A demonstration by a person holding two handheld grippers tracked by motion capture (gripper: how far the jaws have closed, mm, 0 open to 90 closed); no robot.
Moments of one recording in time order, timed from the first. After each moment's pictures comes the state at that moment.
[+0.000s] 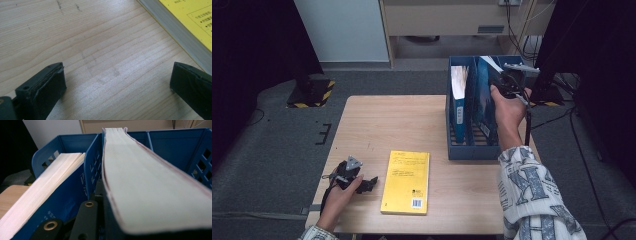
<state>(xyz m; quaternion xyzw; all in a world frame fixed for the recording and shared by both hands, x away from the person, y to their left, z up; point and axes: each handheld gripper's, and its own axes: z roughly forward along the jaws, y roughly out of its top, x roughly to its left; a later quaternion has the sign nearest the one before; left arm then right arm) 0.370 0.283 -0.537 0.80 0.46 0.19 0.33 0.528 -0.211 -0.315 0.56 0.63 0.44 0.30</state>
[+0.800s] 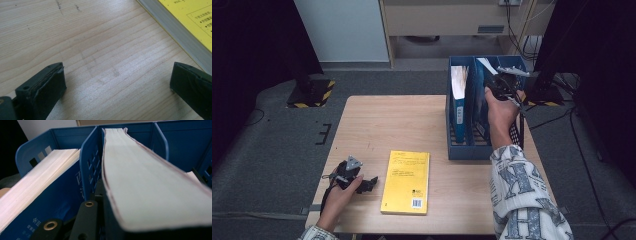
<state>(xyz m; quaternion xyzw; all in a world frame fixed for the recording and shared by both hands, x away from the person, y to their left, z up) 0.370 0.283 -0.537 0.80 0.46 0.19 0.33 0.543 -0.201 -0.339 0.56 0.62 0.45 0.32</state>
